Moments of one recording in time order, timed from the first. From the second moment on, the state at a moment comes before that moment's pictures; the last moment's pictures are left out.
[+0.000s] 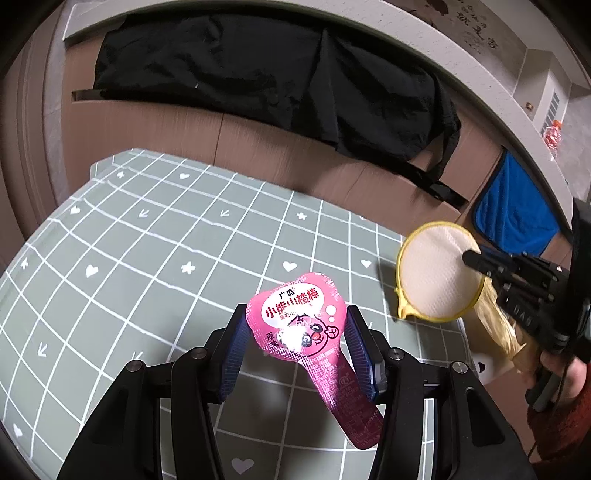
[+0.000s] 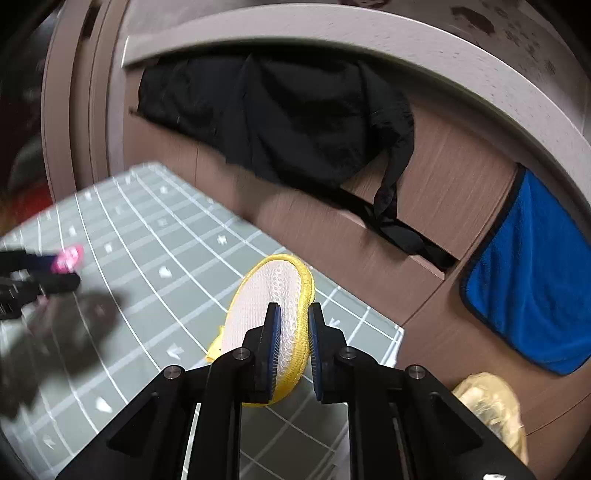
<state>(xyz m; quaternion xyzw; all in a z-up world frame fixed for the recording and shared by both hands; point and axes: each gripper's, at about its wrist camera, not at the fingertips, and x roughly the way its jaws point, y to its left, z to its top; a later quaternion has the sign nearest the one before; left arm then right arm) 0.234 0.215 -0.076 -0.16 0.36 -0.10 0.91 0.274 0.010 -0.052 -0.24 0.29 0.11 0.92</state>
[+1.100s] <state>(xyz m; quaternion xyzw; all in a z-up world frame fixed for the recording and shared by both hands) 0.249 0.094 -0.002 -0.08 0.30 -0.14 0.94 0.243 -0.075 -0.015 -0.03 0.26 0.19 0.95</state>
